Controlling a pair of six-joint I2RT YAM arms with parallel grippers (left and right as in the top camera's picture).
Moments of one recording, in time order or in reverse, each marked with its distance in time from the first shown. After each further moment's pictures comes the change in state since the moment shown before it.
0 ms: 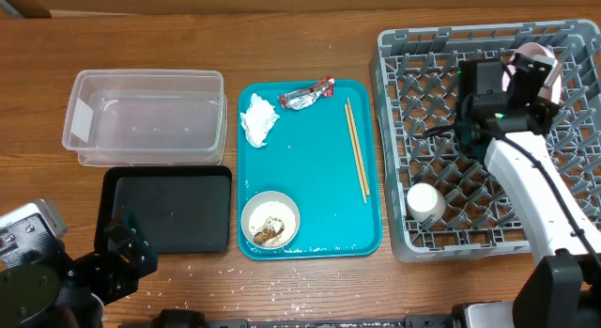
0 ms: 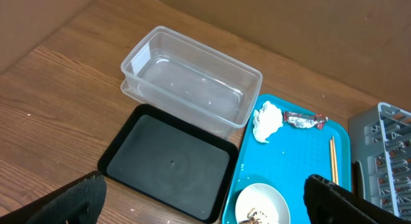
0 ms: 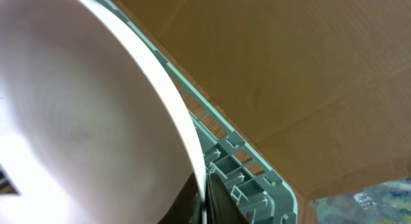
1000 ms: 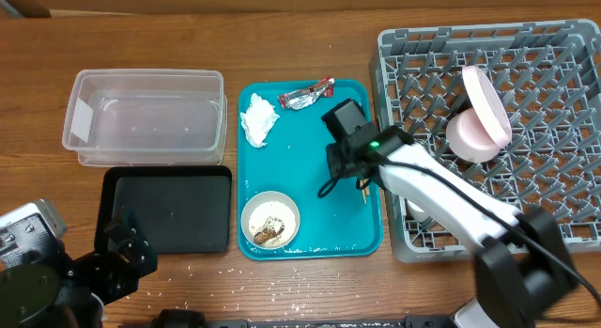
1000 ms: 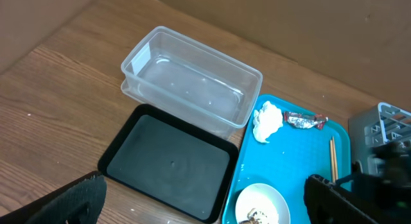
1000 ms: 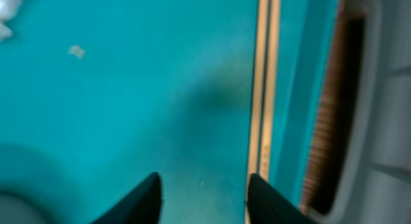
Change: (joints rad) left arm 0.000 0.000 0.000 0.000 0.000 0.000; right arm 0.509 0.197 0.023 -0.041 -1.061 0.082
